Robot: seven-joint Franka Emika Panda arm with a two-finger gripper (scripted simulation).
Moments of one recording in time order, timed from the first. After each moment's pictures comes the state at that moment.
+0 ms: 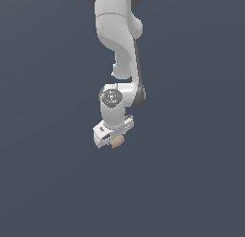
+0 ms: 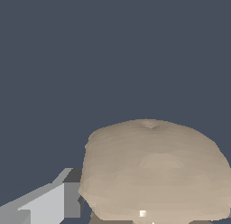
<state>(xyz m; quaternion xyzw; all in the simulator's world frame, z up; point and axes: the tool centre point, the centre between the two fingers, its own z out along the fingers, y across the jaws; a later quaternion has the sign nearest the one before) 0.007 -0.035 0.042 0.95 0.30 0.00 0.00</state>
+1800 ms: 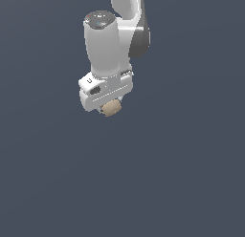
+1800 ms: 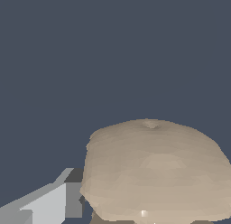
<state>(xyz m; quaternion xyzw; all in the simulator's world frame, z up) -0.039 -0.050 0.238 0.95 0.31 0.00 0.00</state>
